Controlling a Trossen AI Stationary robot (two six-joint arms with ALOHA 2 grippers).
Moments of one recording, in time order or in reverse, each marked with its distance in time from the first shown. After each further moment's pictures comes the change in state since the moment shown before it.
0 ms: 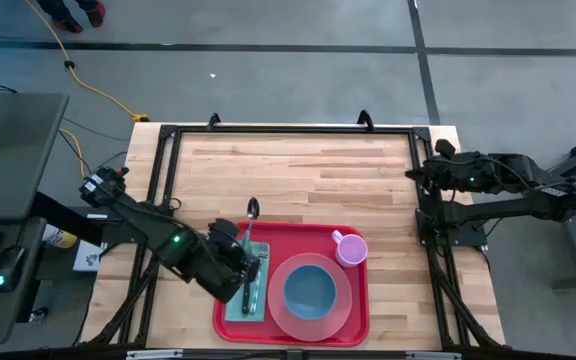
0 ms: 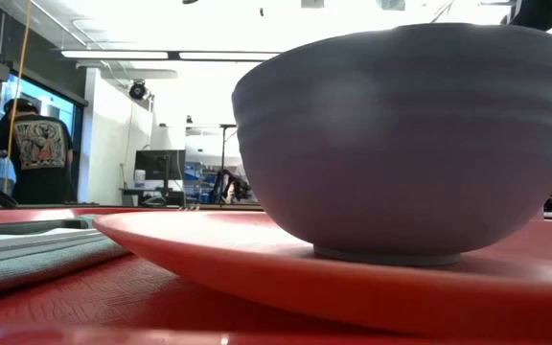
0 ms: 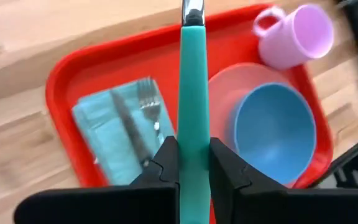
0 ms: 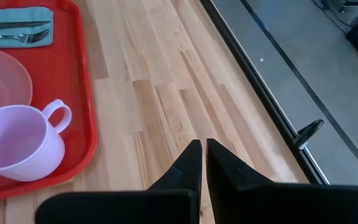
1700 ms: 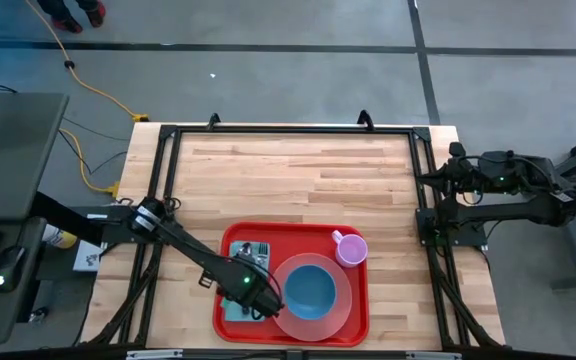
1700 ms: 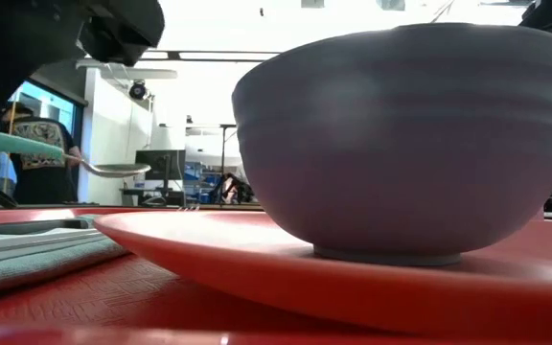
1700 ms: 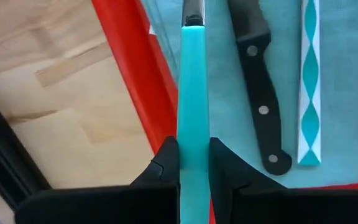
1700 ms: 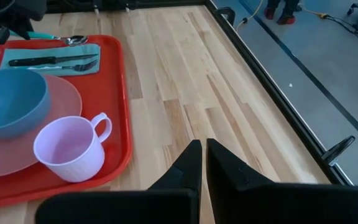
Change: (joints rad) left arm 0.055 0.429 0.031 -0.076 0.625 -0.012; right arm 0.000 -0.159 0.004 -0.015 -0.126 0.002
